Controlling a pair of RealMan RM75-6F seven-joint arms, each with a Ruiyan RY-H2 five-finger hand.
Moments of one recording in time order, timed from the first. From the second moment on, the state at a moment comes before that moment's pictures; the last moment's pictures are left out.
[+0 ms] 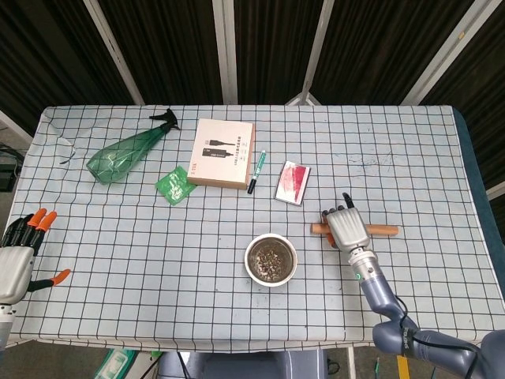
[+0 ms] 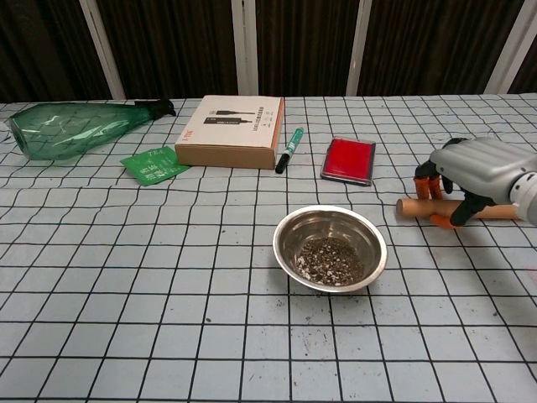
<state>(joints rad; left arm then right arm) -0.12 -1.13 -0.04 -1.63 1.47 1.45 0.07 0.60 -1.60 0.16 -1.29 -1.18 1.03 -0.51</state>
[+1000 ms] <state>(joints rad) -0.12 -1.14 -0.05 -1.63 1.47 1.45 0.07 0.50 -1.34 0.30 -1.65 -1.22 1.16 0.06</state>
